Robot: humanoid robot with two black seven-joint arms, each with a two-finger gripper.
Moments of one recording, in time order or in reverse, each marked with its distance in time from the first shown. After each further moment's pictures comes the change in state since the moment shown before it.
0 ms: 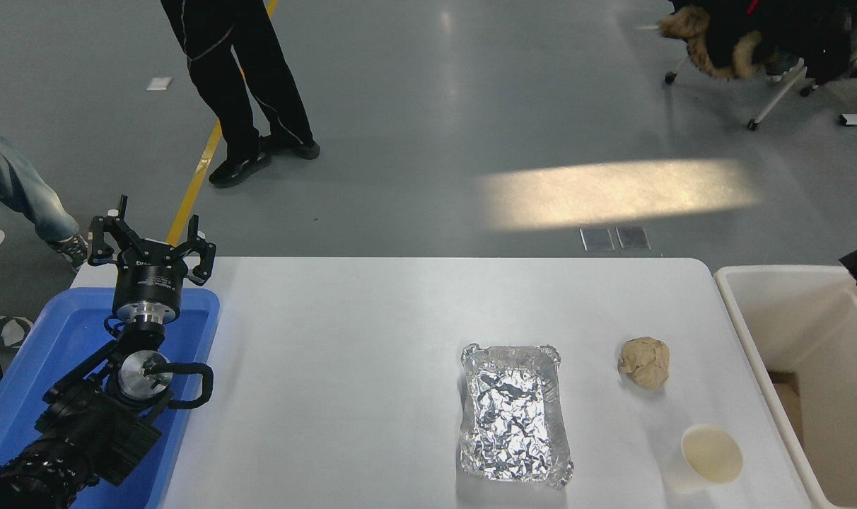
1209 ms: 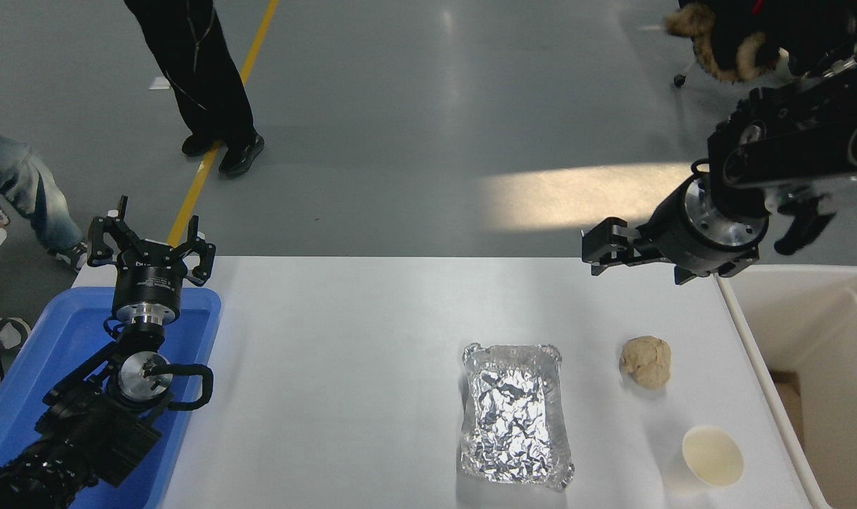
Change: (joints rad) left arm 0.003 0.000 -0.001 0.000 -0.002 0.000 -0.002; right arm 1.446 0.357 -0.413 1.427 -0.083 0.439 -0.001
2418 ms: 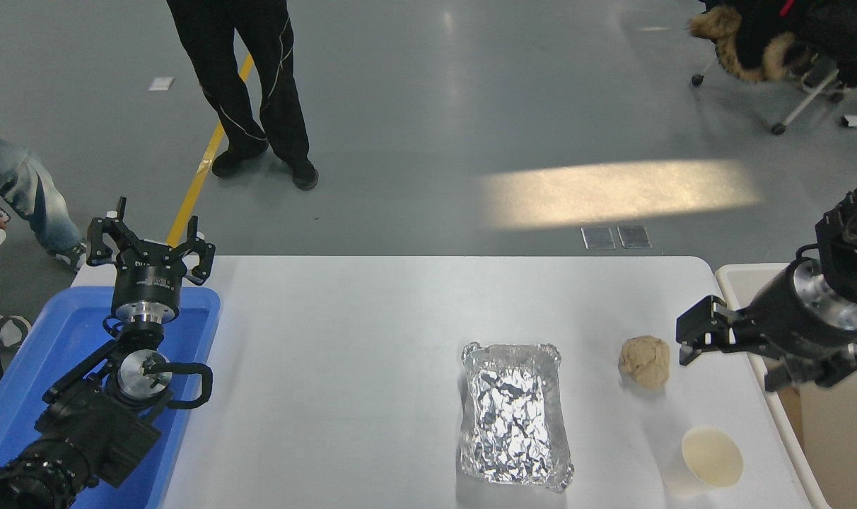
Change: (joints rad) left arm 0.000 0.000 0.000 0.001 -0.002 0.002 0.000; right arm -0.445 -0.480 -0.122 0.004 -0.268 -0.148 -0.010
